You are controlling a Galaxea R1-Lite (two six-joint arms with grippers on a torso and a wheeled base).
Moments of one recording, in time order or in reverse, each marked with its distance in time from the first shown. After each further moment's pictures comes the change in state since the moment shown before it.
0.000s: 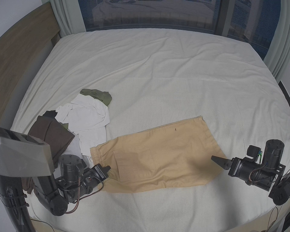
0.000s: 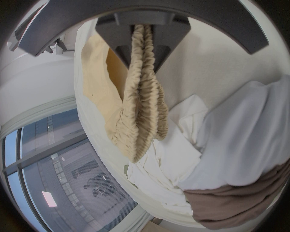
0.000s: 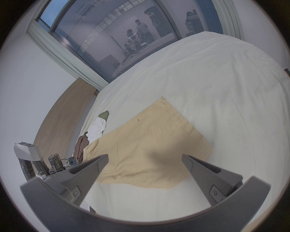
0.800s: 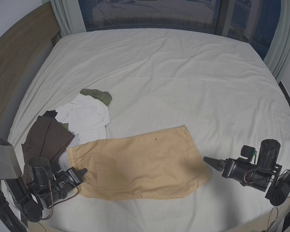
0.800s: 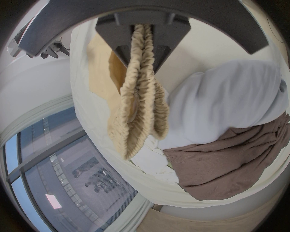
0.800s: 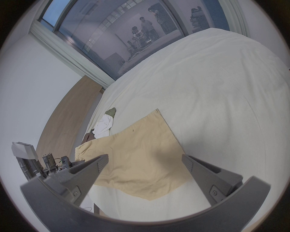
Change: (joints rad) left arm 0.100 -0.240 0.216 -0.012 -0.044 0.082; right arm 0.070 0.025 -0.031 -0.008 0.000 0.027
